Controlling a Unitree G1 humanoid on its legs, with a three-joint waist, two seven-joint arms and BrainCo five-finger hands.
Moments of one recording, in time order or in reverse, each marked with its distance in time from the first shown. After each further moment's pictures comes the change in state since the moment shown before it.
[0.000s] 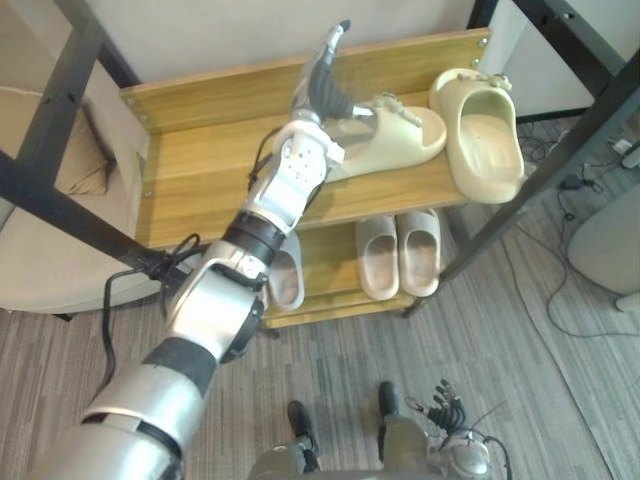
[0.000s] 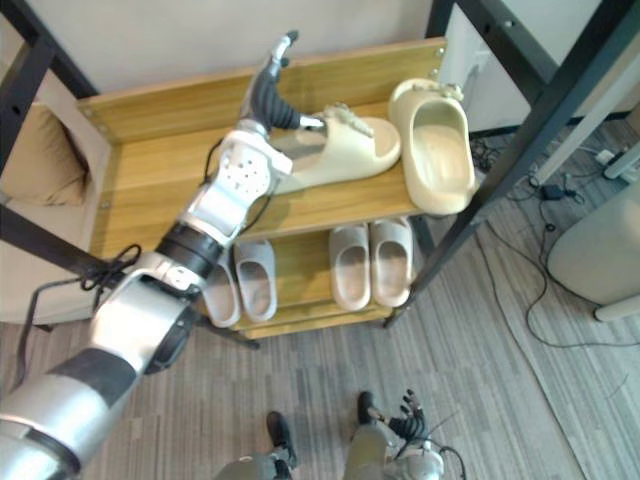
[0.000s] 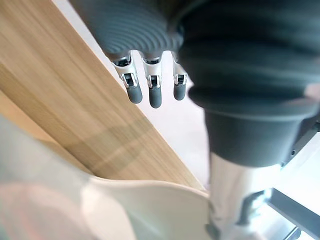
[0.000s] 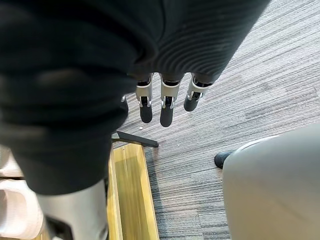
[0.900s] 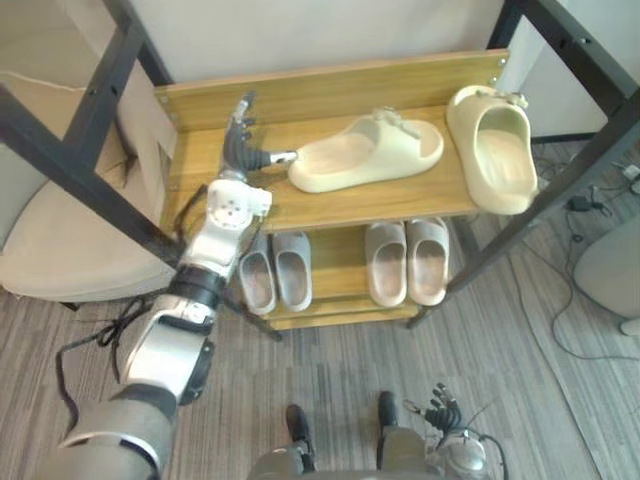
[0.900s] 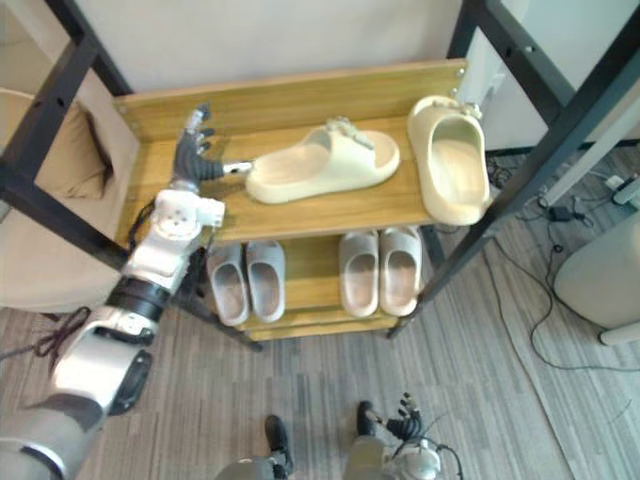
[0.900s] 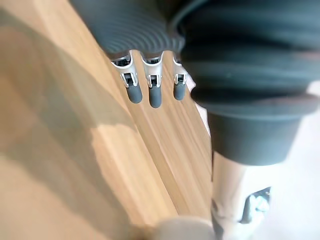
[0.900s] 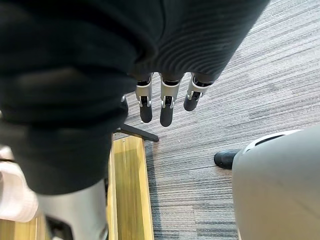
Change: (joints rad) left arm 0.380 0.211 0.105 -0.165 -0.352 -0.076 -0.036; right arm -0.085 -0.016 -0.003 0.167 -0.012 -0.011 0.001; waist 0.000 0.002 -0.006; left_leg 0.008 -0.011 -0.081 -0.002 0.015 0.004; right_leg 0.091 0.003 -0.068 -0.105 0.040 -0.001
